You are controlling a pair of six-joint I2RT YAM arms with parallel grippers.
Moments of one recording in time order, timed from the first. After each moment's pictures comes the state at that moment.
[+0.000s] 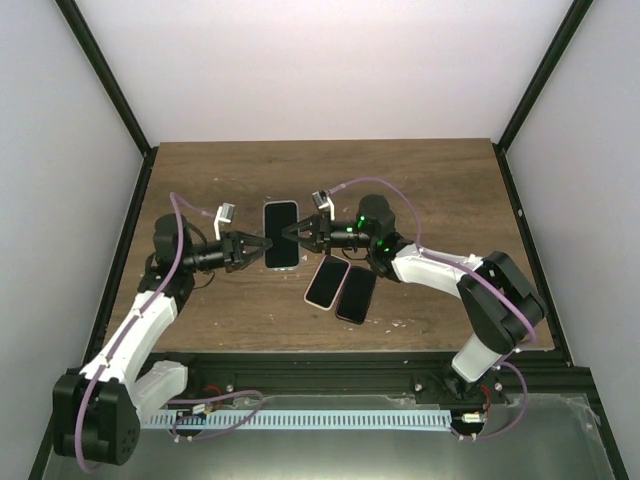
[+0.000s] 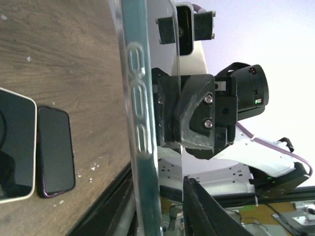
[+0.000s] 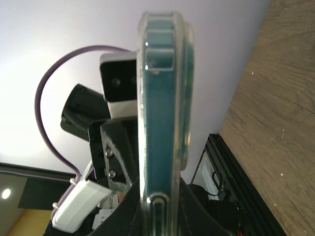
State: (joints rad) left arm -0.15 0.96 0.58 0.12 1.12 -1.03; right arm 0.68 1.62 0.90 0.74 -0.86 1.34
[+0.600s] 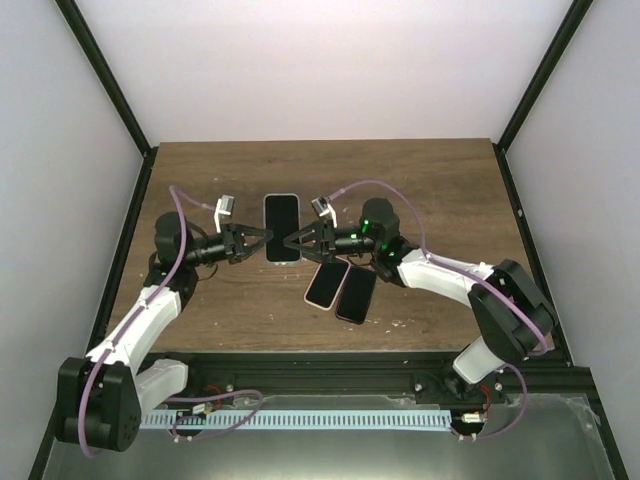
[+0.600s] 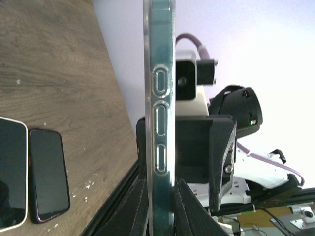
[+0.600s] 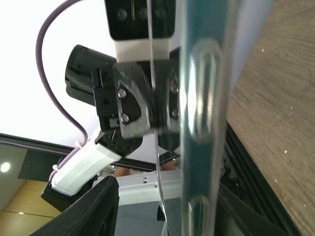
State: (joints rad) left arm -0.15 1.05 0.56 0.37 1.11 -1.13; right arm 0.69 1.56 0.87 0.69 -0.94 1.27
